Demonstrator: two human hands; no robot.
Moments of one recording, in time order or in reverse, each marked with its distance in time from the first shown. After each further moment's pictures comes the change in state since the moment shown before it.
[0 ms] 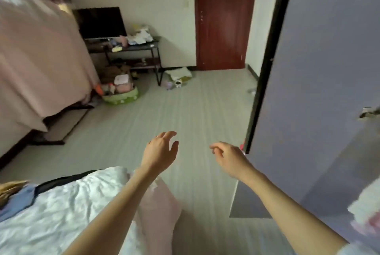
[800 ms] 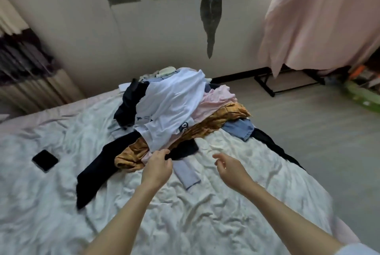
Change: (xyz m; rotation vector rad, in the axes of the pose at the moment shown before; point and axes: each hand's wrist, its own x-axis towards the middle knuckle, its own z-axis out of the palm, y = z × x) left_hand -0.373 -0.464 -0.149 -0.066 0.464 -1.423; right_hand -0.006 -0.398 0.527 -0.028 -1.072 -0.733
